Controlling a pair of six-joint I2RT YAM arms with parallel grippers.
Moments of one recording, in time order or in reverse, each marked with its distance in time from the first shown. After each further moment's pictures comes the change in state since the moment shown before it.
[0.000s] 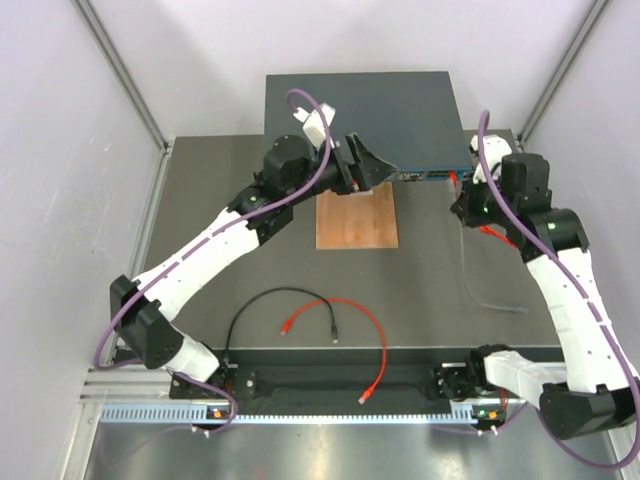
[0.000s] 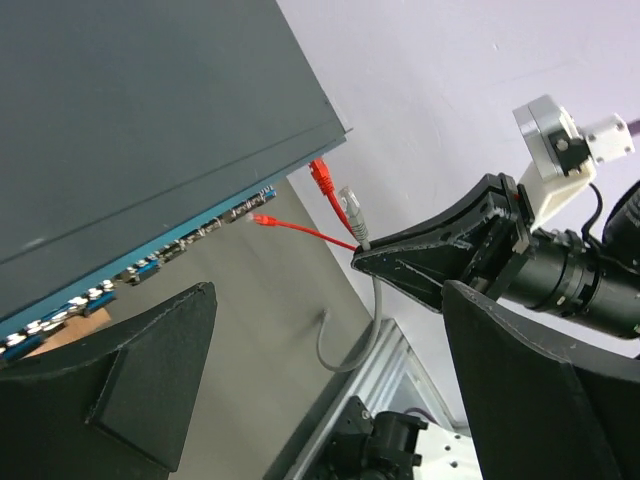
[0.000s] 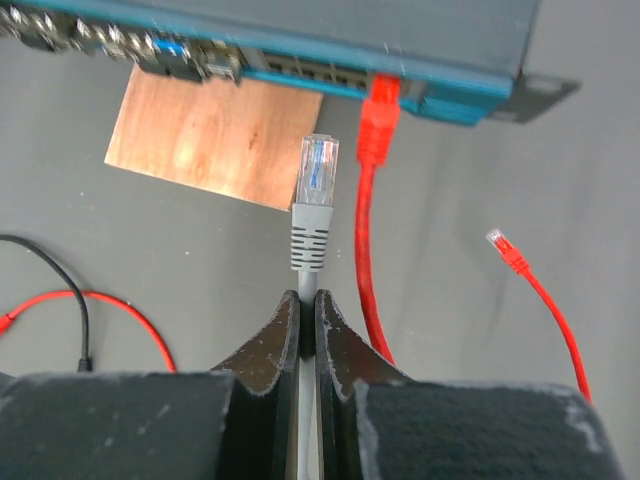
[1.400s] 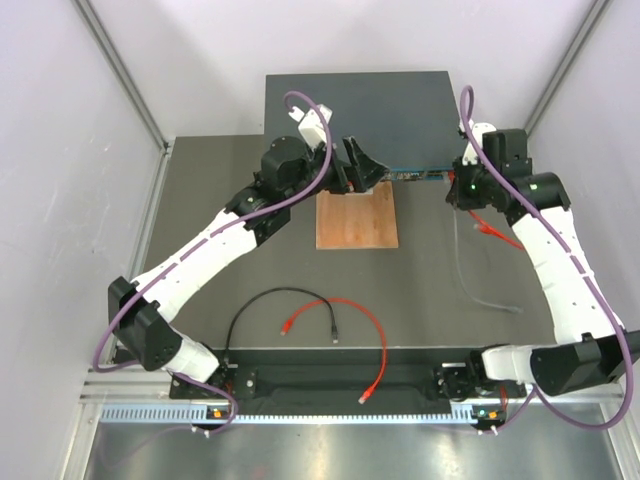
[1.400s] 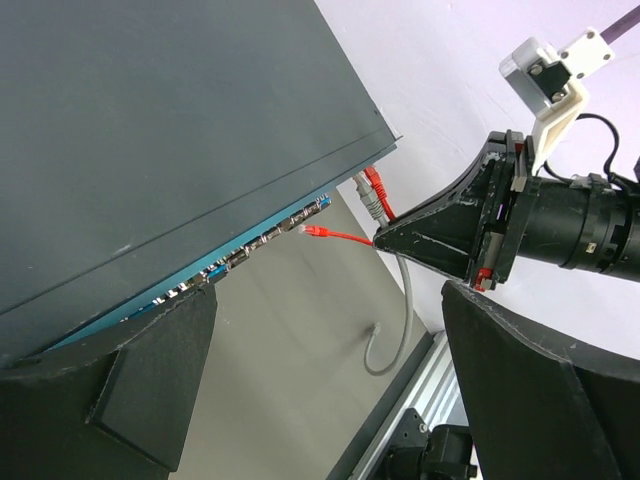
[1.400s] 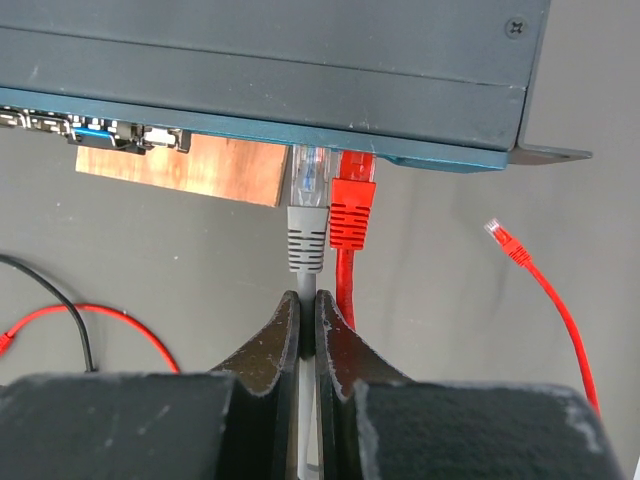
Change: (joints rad) left arm 0.025 -0.027 -0.029 -0.008 -0.058 0.124; right arm 0.022 0.229 0.188 -0.100 0.077 0.060
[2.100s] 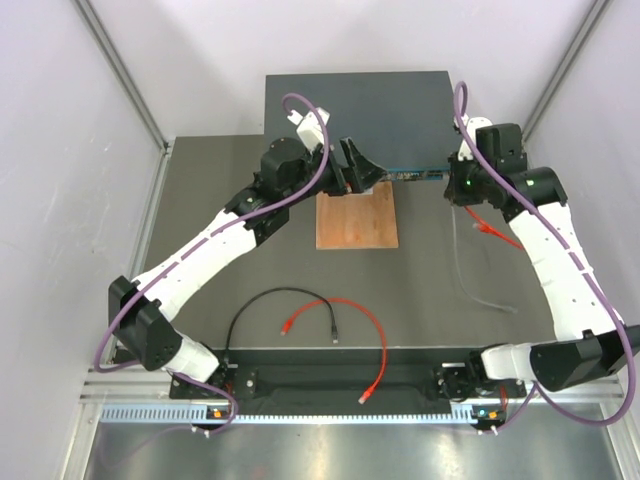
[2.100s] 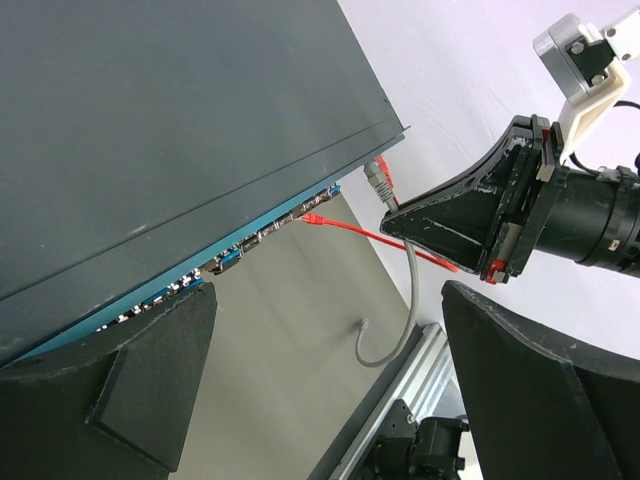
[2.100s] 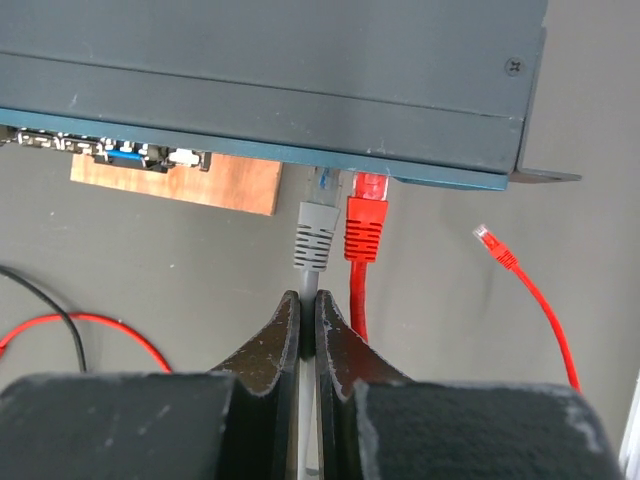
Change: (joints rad) left arm 0.018 0.000 -0.024 0.001 0.031 -0.042; right arm 0.047 0.027 0.060 -0.024 0.060 0.008
